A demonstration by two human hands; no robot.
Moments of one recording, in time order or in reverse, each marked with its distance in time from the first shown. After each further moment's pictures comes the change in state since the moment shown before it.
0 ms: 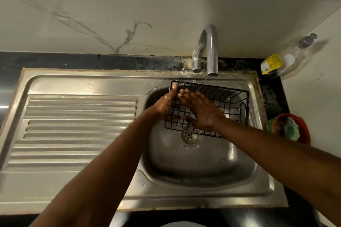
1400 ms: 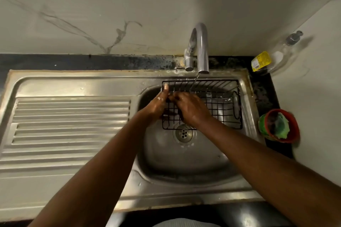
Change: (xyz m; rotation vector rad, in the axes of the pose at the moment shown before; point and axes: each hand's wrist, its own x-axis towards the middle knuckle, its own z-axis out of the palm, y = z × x) left_hand -0.010 -0.002 0.008 -0.051 0.034 0.105; right_hand 0.014 -0.035 -0.019 0.029 0.187 0.120
